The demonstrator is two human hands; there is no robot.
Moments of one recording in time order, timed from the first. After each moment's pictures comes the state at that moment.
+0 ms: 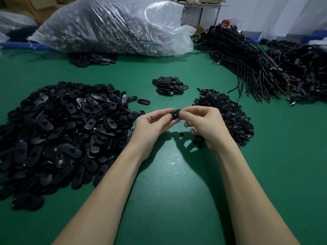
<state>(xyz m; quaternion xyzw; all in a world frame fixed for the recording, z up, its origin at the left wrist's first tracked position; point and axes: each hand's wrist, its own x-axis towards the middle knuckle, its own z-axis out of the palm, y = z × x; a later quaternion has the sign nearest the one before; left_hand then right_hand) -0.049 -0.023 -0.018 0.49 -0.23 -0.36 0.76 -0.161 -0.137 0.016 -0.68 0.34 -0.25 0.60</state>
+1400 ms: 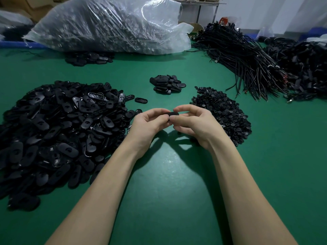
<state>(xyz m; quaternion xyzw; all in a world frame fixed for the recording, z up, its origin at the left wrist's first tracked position) -0.046 -0.022 -0.017 0.52 -0.24 -0.35 0.74 -0.160 -0.133 0.017 -0.59 0.31 -0.19 0.72</state>
